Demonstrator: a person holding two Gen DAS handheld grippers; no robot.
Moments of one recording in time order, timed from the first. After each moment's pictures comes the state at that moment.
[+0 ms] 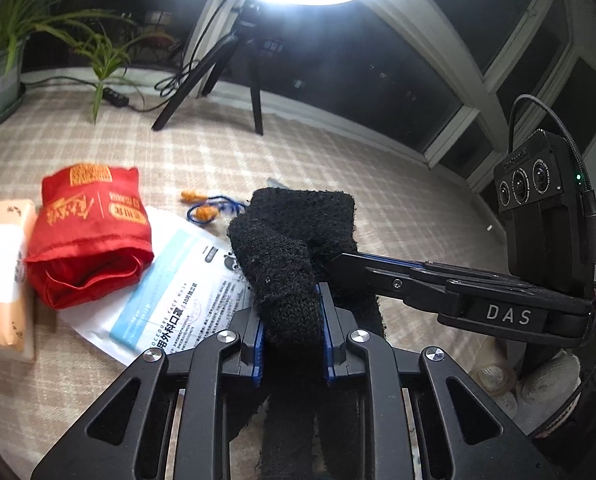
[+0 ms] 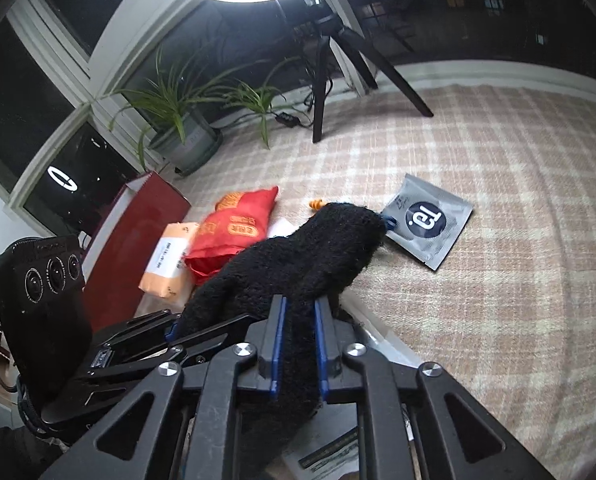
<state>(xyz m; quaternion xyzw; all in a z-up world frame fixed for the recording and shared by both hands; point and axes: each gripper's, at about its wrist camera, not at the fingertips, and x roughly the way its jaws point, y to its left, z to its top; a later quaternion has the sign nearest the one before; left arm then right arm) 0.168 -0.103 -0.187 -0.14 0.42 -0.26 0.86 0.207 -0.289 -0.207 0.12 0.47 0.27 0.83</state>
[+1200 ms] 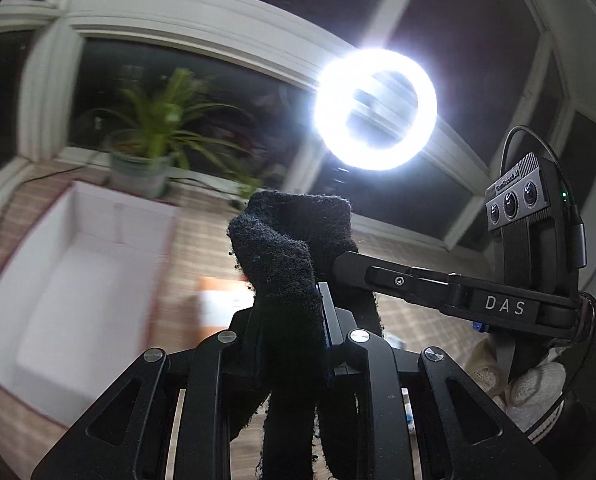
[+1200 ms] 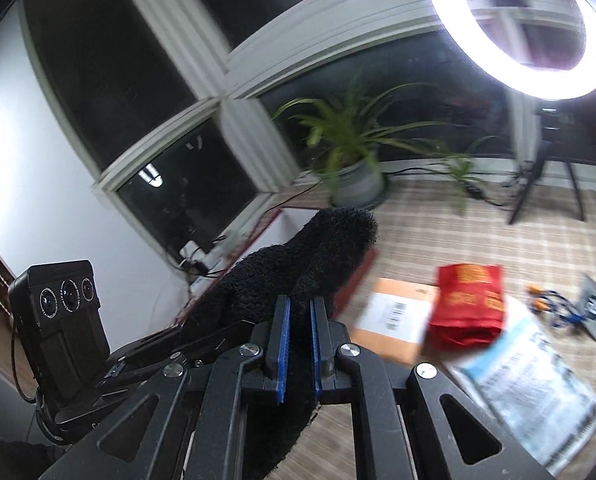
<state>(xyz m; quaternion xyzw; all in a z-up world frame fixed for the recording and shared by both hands) 0.078 0.118 -0.086 -0.17 0.29 -0.17 0.93 0.129 -0.086 -0.079 0.10 0.37 0.39 0.84</state>
